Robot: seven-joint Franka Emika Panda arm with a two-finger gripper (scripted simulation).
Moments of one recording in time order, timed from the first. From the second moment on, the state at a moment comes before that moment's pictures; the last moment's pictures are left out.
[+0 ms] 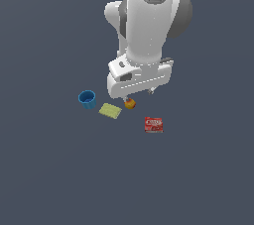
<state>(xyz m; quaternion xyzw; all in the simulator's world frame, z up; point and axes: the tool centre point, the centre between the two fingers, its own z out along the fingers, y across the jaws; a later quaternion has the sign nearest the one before) 0.015 0.039 0.262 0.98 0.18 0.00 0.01</state>
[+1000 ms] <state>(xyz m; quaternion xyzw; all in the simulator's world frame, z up) 0.022 0.090 0.144 0.87 0.50 -0.01 0.01</state>
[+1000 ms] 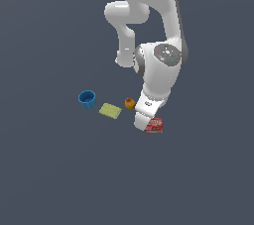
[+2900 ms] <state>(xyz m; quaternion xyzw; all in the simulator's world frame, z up) 0.004 0.133 0.022 0.73 0.68 0.00 0.00</state>
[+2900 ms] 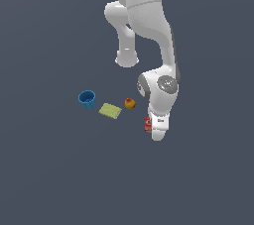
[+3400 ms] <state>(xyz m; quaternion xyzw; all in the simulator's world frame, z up) 0.006 0.133 0.016 0.73 0.68 0.00 0.00</state>
